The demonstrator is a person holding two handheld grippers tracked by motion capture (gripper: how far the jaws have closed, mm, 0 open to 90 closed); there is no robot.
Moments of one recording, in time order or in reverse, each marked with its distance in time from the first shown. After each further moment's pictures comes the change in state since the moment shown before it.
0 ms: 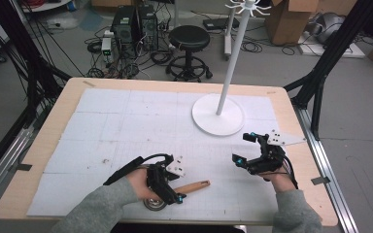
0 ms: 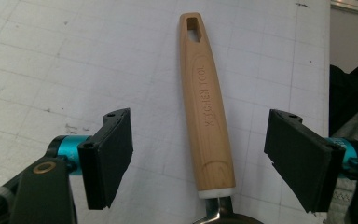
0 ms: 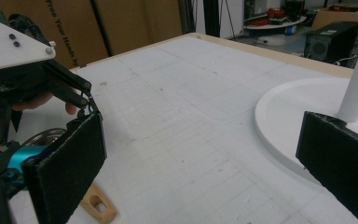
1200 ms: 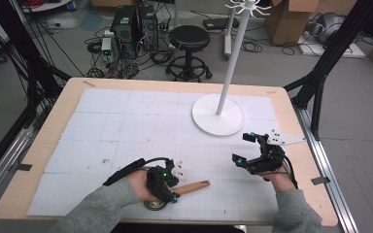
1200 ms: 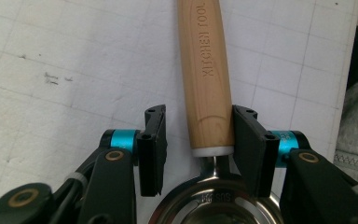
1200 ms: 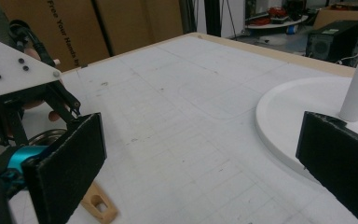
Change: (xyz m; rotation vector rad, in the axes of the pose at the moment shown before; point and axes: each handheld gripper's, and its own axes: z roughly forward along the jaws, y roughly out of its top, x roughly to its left) left arm -0.005 -0.003 0.004 0.189 0.016 -0.009; right arm -0.001 0.000 0.001 0.000 0.005 0.005
